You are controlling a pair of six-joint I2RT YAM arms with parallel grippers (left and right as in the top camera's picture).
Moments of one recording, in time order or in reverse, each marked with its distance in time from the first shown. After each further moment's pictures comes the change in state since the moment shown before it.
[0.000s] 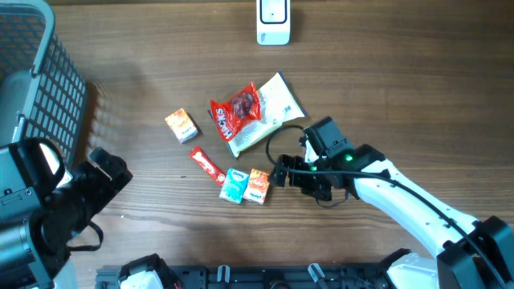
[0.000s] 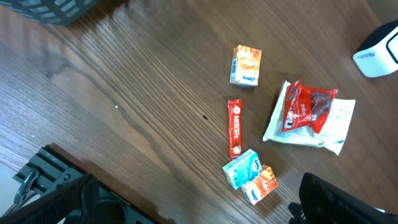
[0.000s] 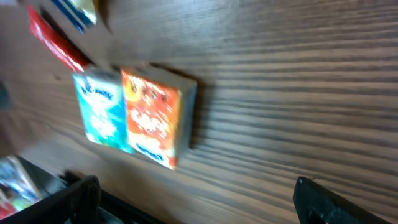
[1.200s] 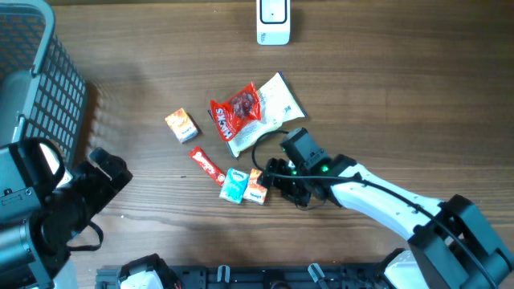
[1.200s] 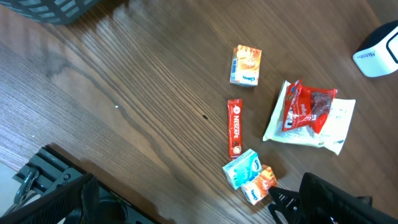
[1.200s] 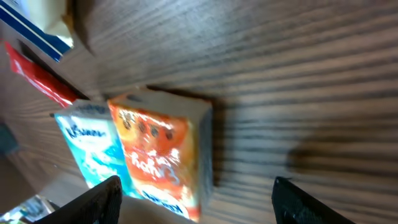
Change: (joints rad) left arm 0.000 0.000 0.000 0.000 0.000 0.000; right arm 0.140 0.119 -0.042 0.239 0.087 0.284
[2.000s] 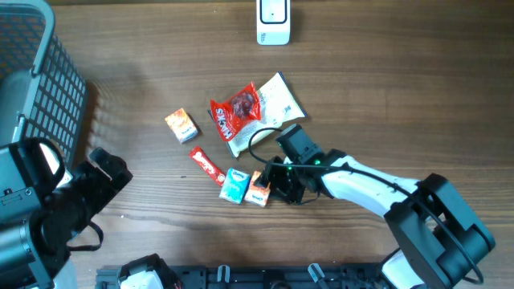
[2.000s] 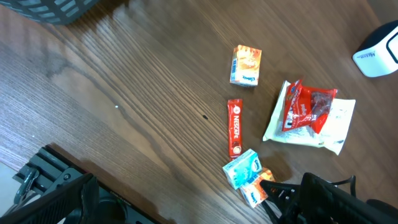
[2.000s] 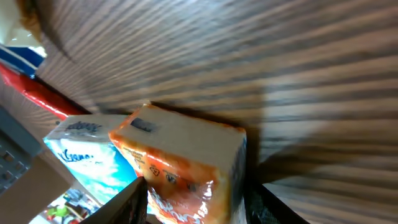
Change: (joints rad) left arm 0.000 0.000 0.000 0.000 0.000 0.000; right arm -0.025 0.127 0.026 0.057 -0.132 0.100
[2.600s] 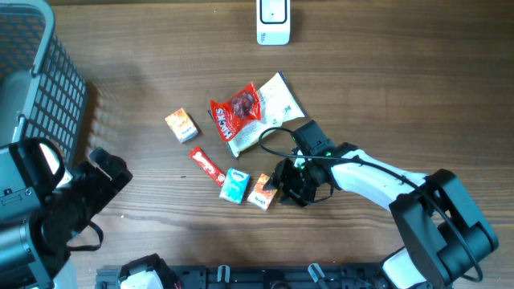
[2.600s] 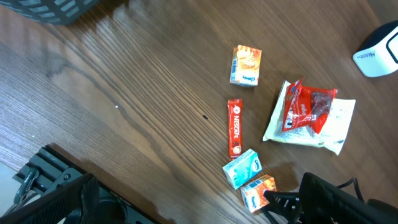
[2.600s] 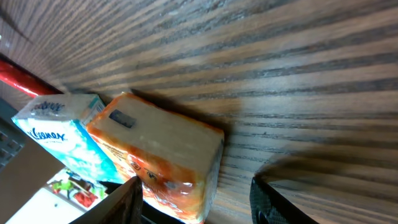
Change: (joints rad) left arm 0.000 0.000 0.000 0.000 0.000 0.000; right arm -0.096 0.006 -0.004 -0.126 -0.133 -0.147
